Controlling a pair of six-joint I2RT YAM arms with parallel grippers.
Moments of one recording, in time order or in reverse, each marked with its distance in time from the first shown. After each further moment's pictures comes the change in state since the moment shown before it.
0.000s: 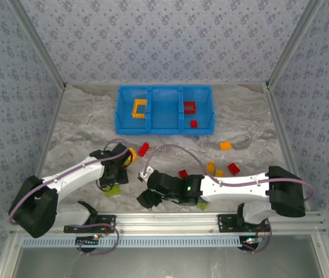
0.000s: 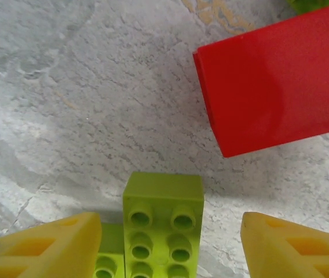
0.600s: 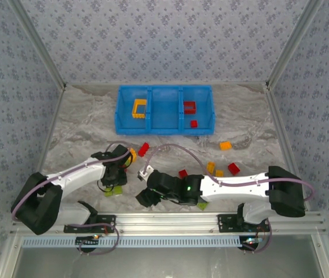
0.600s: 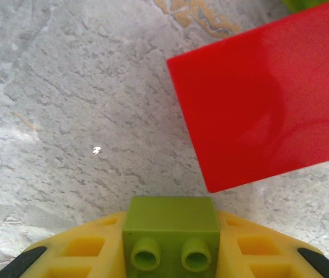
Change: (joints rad) left arm 0.006 0.021 -0.040 0.097 0.026 0.041; right arm 0.000 -0.006 -0.002 0.023 0.021 0.013
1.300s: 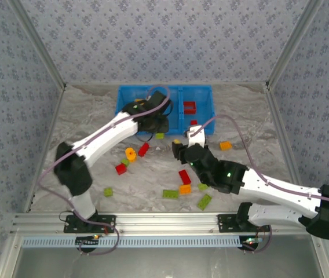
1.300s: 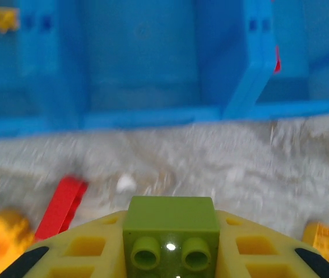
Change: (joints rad) left arm -0.150 0.549 1.117 -0.141 -0.053 0.137; right arm -0.275 -0.387 -0.030 -0.084 0.606 -0.041
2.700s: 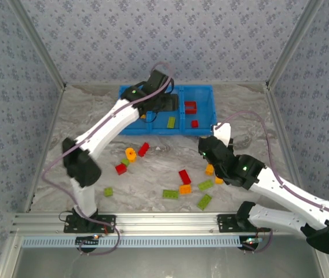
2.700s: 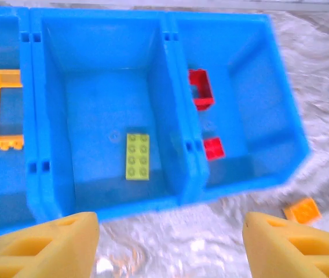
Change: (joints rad) left arm 0.021 -0.015 0.183 0.060 -0.001 0.101; right arm -0.182 -0.095 0.055 -0.451 0.029 0.217
